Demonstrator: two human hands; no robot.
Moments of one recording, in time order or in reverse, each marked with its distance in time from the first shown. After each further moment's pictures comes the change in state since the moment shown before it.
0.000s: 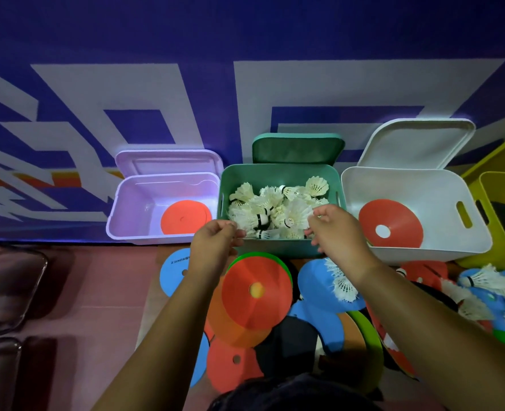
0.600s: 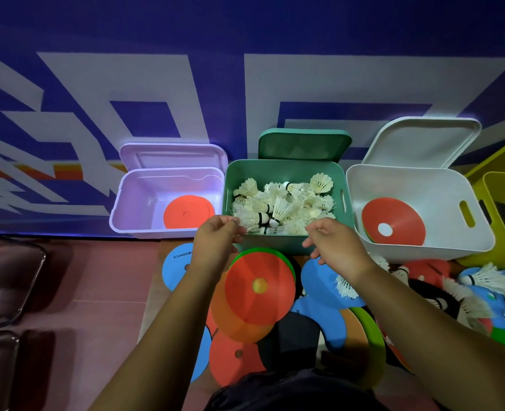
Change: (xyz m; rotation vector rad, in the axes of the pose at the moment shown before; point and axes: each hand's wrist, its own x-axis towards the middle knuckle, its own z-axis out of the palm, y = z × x) left_hand 0.002 -0.004 -0.012 0.030 0.006 0.016; right_hand -0.016 0.019 0.007 -0.124 -0.118 0.035
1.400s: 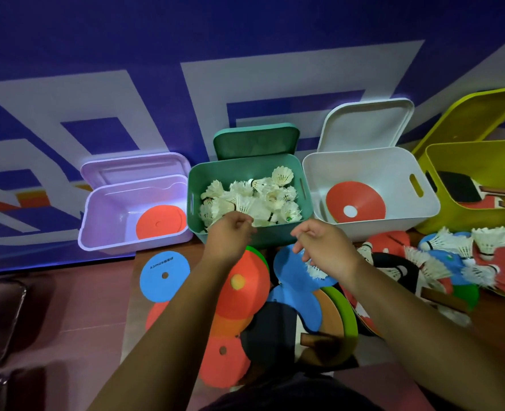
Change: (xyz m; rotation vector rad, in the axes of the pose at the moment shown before) left_hand -0.022 -0.002 0.080 0.487 -0.246 0.193; right_hand -0.047 0.036 -0.046 0.077 0.011 -0.023
